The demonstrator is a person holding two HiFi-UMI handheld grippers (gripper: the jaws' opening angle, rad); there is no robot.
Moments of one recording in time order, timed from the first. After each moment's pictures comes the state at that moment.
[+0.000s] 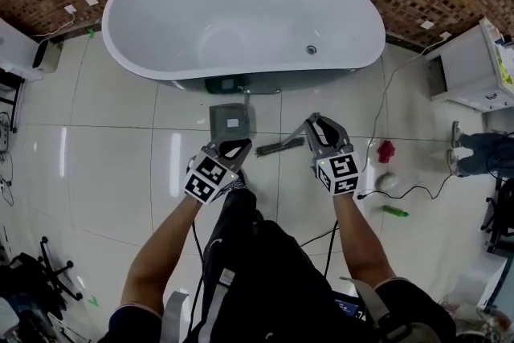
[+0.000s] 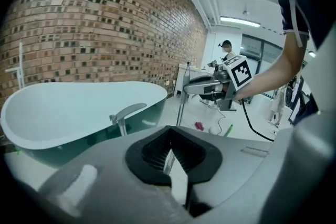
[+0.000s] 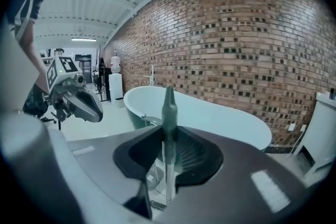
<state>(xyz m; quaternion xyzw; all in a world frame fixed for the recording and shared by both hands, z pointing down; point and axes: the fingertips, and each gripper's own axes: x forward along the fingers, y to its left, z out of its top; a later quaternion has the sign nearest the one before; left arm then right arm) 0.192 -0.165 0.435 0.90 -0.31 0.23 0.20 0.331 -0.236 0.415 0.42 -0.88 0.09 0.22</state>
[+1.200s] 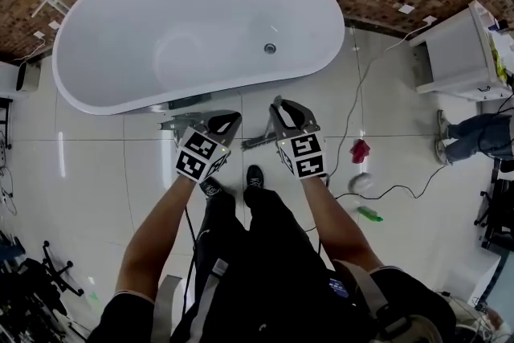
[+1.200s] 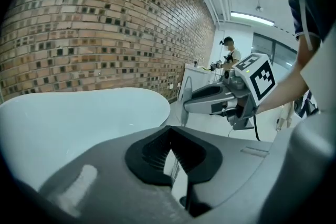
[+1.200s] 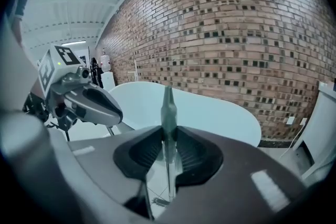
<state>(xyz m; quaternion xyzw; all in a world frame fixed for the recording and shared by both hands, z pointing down) 0.384 -0.347 0.418 0.89 -0.33 0.24 0.21 0.464 -0.378 0.421 0.41 -0.86 0.15 0.25</state>
